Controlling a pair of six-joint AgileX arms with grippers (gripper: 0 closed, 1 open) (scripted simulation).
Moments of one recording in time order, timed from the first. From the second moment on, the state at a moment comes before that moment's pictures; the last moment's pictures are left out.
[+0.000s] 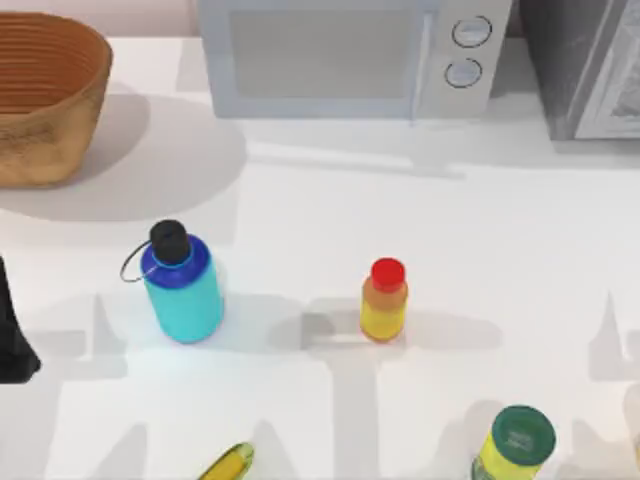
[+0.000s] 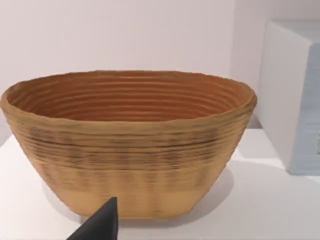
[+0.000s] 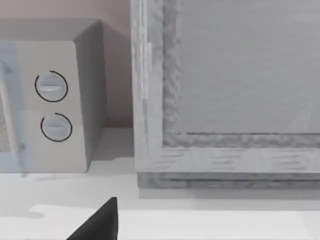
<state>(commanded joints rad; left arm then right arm) 0.00 0.00 0.00 0.00 0.00 0.00 0.00 0.00 0.00 0.00 0.00 0.00</state>
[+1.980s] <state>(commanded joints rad) 0.10 1.87 0.09 1.45 0.90 0.27 0.00 0.00 0.00 0.00 0.00 0.00</state>
